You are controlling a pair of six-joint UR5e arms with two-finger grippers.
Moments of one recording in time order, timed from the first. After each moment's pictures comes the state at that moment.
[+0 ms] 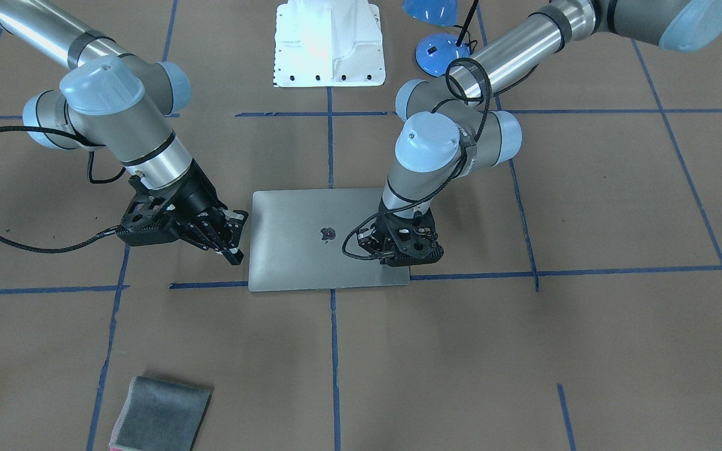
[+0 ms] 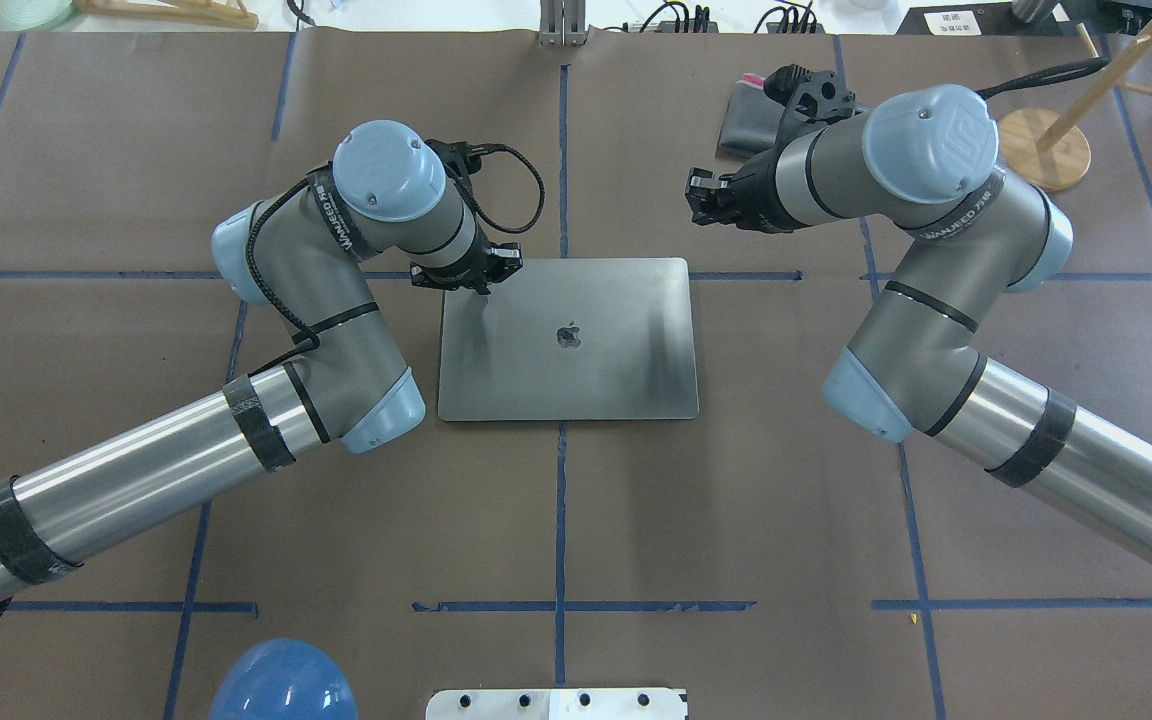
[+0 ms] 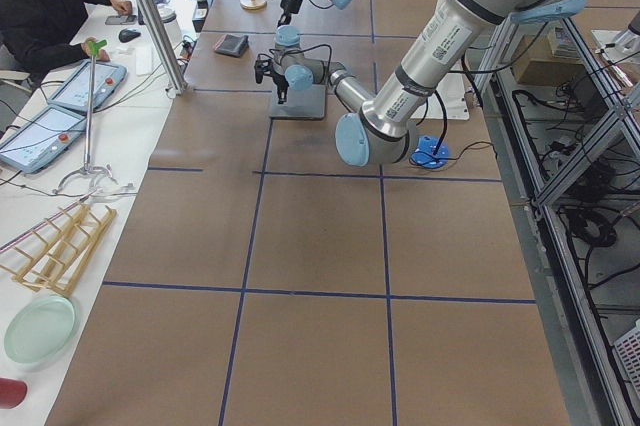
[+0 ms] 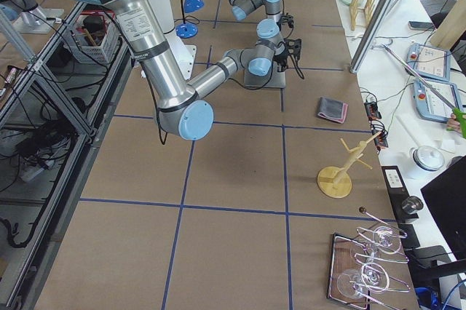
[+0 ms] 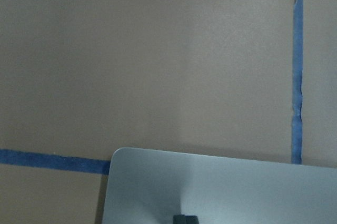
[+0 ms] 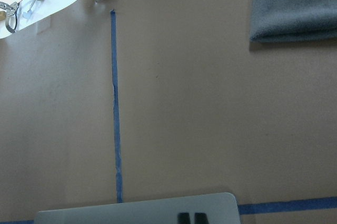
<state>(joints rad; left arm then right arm) -0.65 -2.37 -1.27 -1.97 -1.90 -1.29 0.77 -1.04 1.58 -0.95 1.89 1.38</state>
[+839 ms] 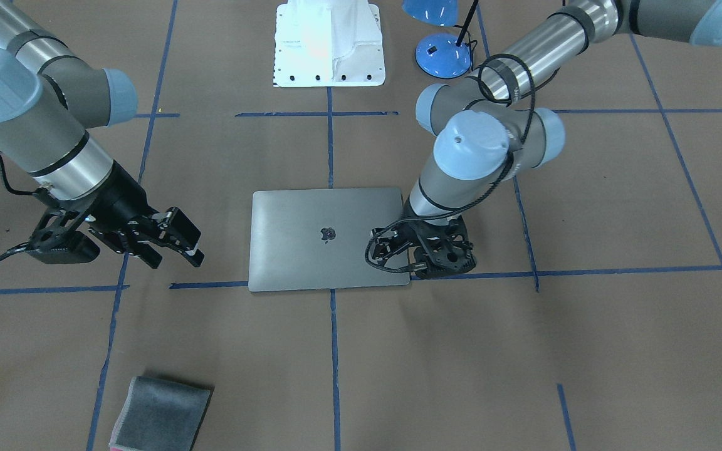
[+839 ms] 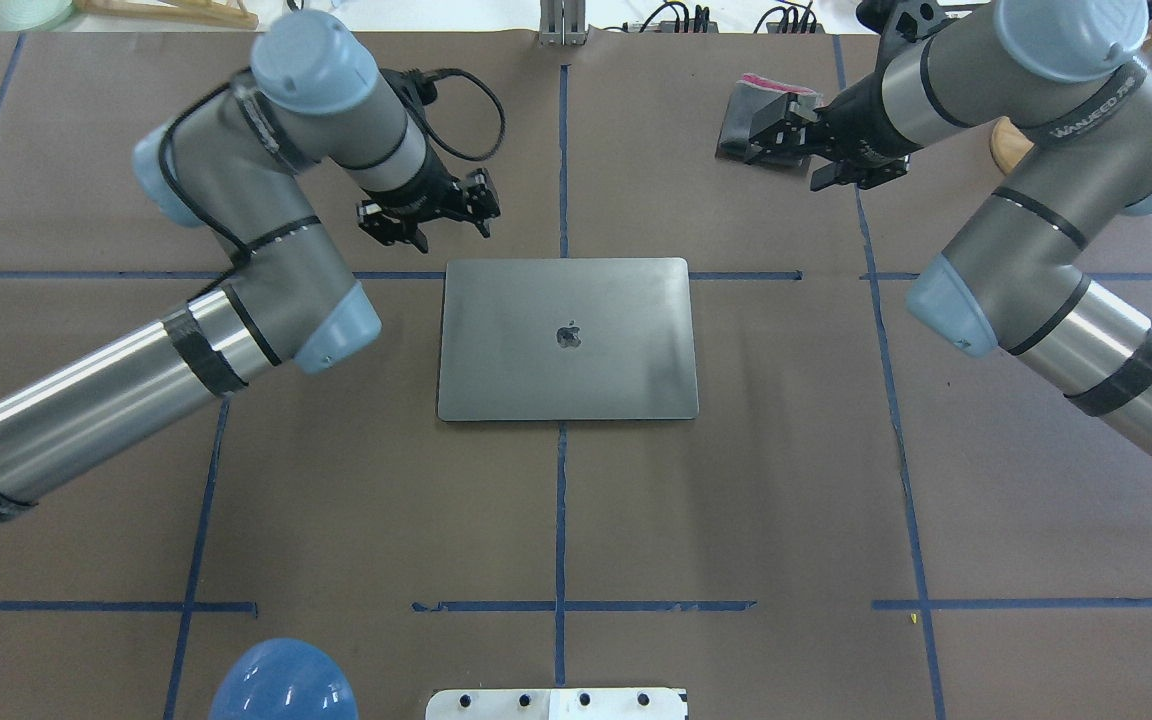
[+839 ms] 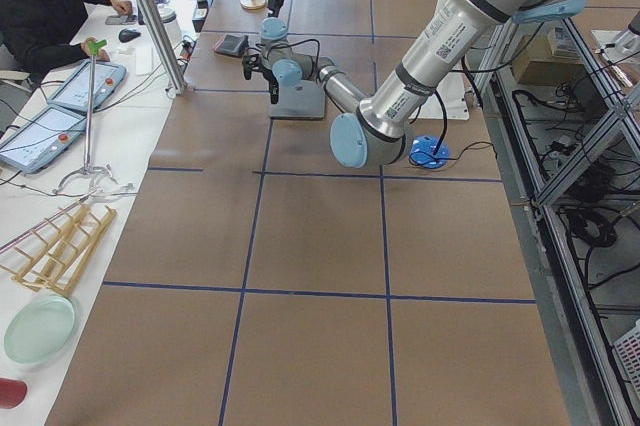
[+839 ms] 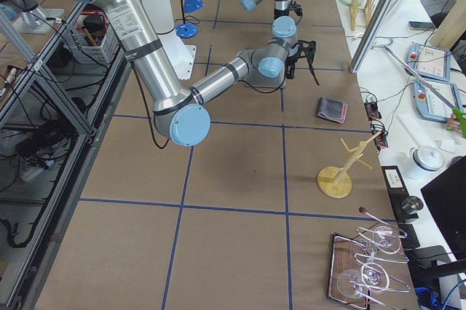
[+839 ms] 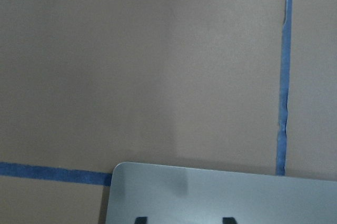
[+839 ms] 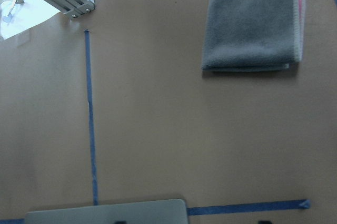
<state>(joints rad) -0.81 -2.35 -1.35 -1.91 -2.14 -1.28 0.95 -1.08 1.64 -1.11 2.12 1.24</state>
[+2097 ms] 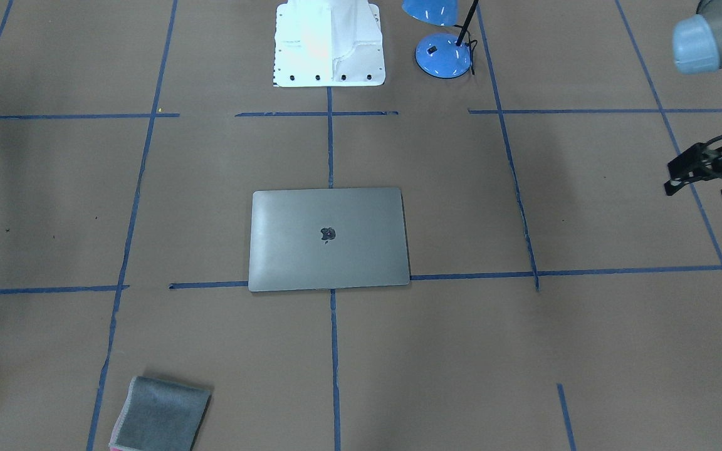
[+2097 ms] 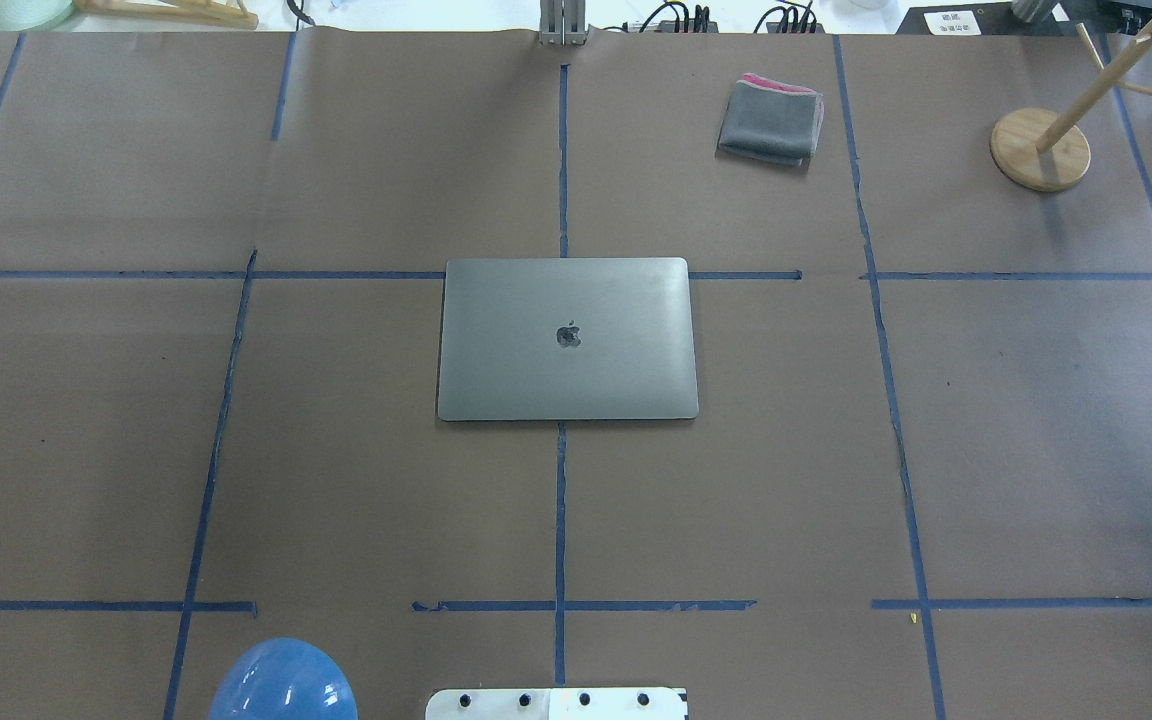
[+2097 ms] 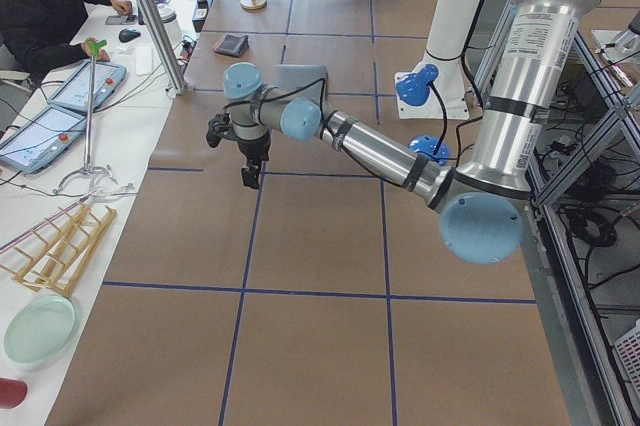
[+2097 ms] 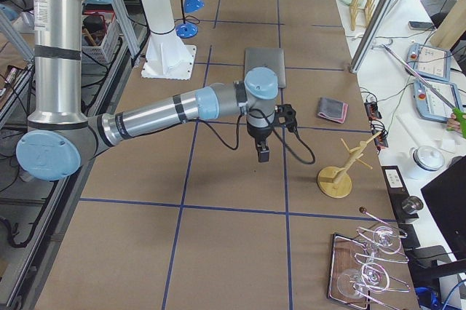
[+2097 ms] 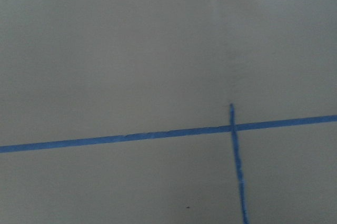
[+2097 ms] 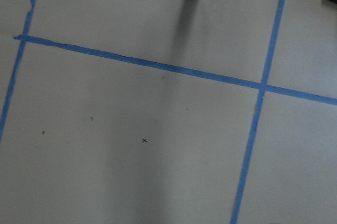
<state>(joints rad) -1.33 -1.73 -1.80 -1.47 -2.33 -0.21 1.49 -1.66 1.92 -1.67 2.36 -0.03</state>
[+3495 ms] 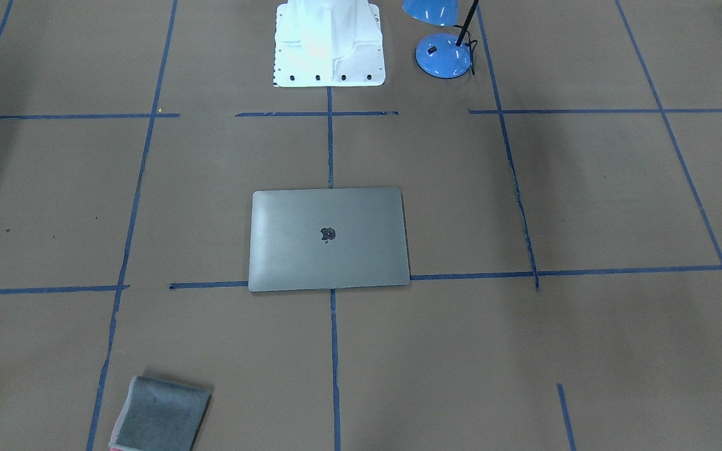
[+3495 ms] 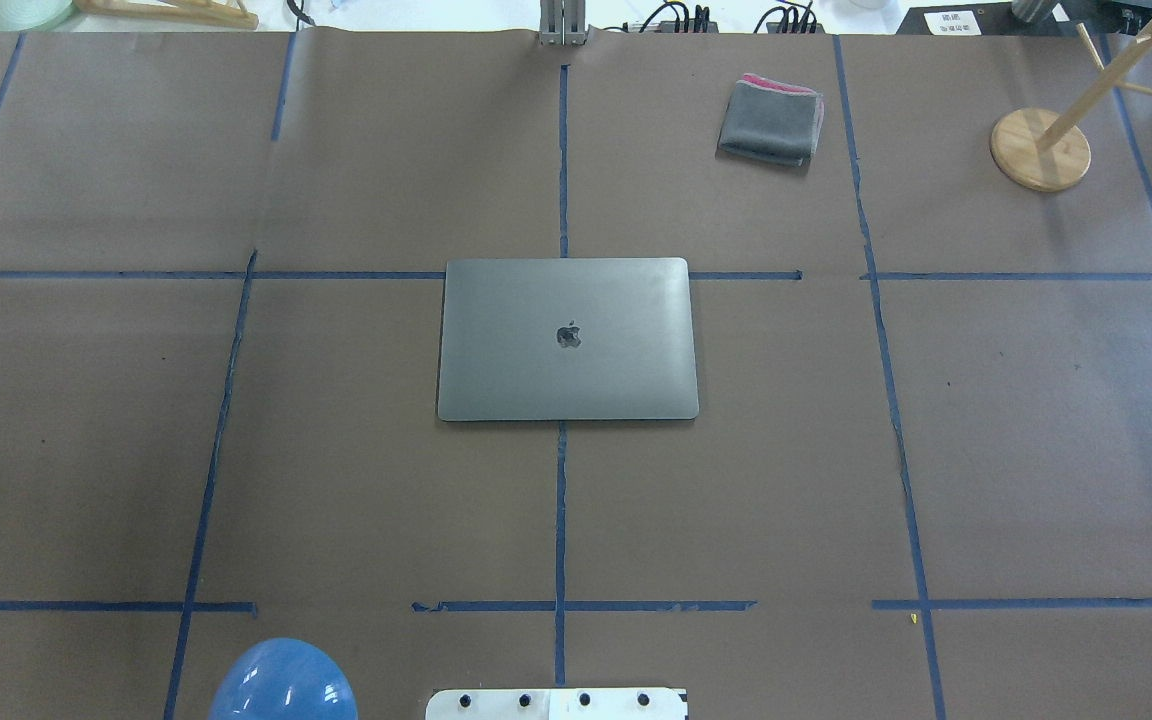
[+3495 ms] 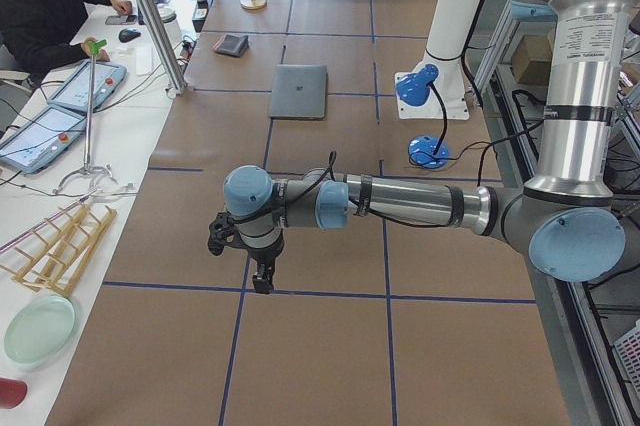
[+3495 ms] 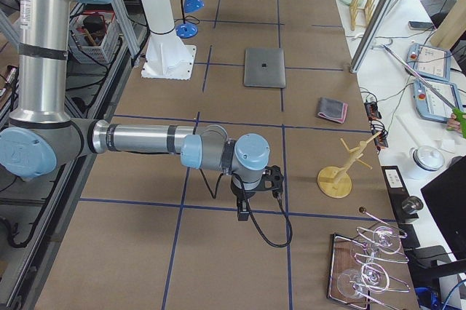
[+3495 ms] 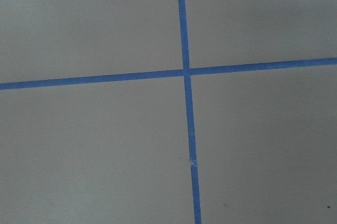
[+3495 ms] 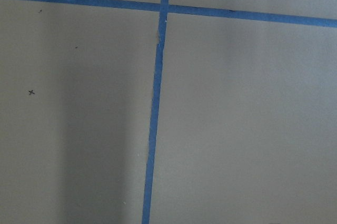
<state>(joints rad) -1.57 -1.59 -1.64 -1.47 -2.34 0.08 1.58 -1.71 1.72 -1.67 2.33 -0.15</state>
